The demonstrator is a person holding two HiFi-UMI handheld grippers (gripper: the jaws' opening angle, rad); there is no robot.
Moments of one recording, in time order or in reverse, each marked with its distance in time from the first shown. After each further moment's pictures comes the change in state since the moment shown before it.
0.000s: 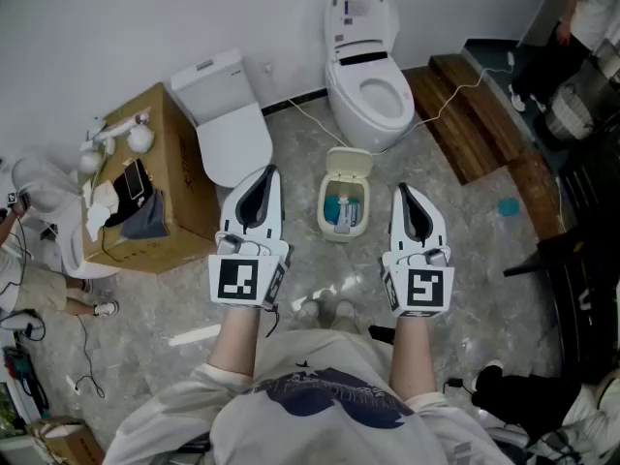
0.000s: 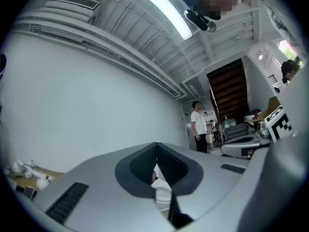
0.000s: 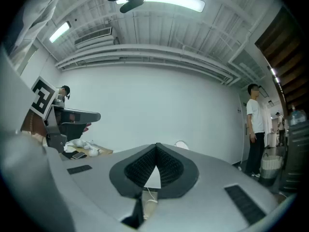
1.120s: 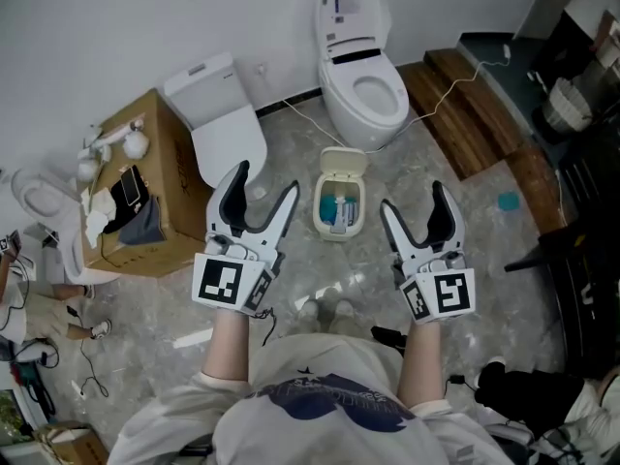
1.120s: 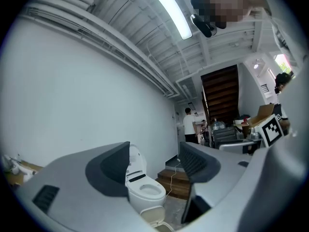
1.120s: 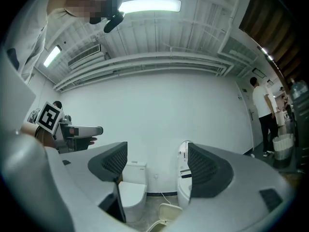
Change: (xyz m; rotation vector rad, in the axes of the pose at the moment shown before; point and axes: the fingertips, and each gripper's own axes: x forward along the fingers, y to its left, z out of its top) left arm 0.014 -0.023 0.007 -0.044 0.029 -0.120; right arm -0.021 -0.036 0.004 0.190 -0.064 0.078
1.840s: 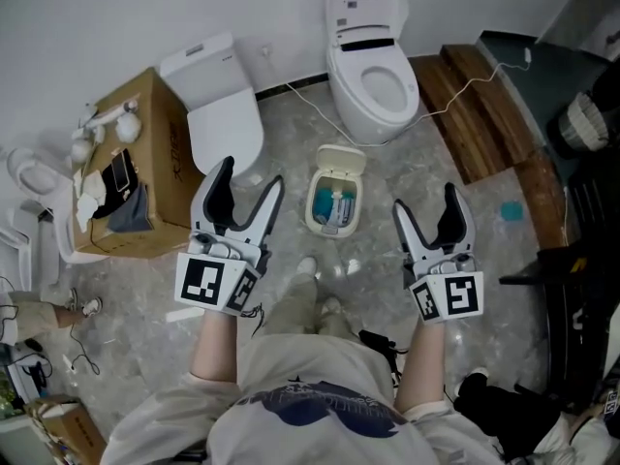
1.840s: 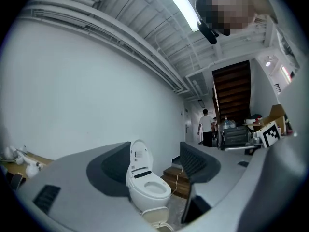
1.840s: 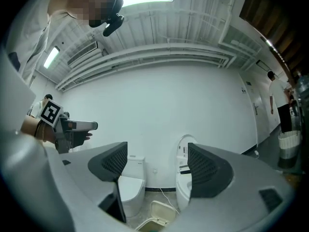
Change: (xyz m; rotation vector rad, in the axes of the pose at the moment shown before) left arm 0.053 0.020 -0.032 -0.046 0.047 0.105; right arm 0.041 -0.076 -0.035 0.005 0.057 0.050
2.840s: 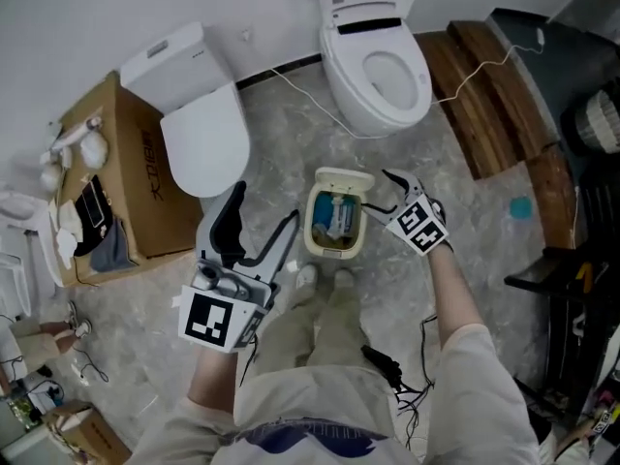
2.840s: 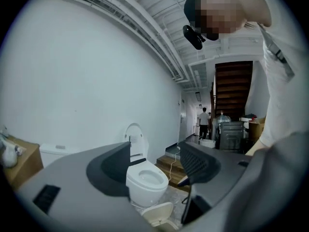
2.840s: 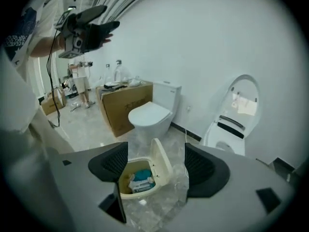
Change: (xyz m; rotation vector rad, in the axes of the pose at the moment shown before) left arm 0.134 0.050 -0.104 -0.053 0.129 -0.104; right arm 0.198 -0.049 -0.328 -0.341 0.764 0.565
